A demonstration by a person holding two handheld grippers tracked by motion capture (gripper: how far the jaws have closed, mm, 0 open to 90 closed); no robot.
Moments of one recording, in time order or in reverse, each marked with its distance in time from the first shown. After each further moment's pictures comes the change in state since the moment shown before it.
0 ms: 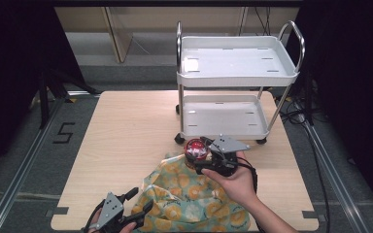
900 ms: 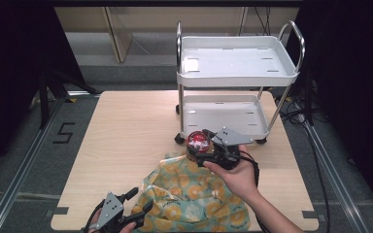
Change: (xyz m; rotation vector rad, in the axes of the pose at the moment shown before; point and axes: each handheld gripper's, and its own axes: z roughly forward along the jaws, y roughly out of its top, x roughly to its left) left arm 0.001 0.000 -0.001 0.008 0.002 0.013; right arm -0.011 0.014 -0.002 -0.019 -0.019 -0.003
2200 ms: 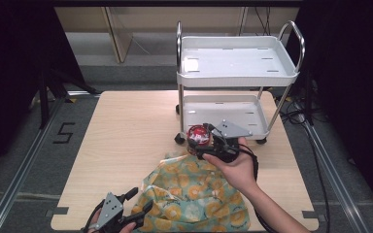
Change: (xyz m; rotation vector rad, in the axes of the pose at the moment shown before) left arm 0.000 0.000 0.000 -0.007 -0.006 -0.001; right arm -0.010 0.010 0.008 -0.009 -0.030 0.000
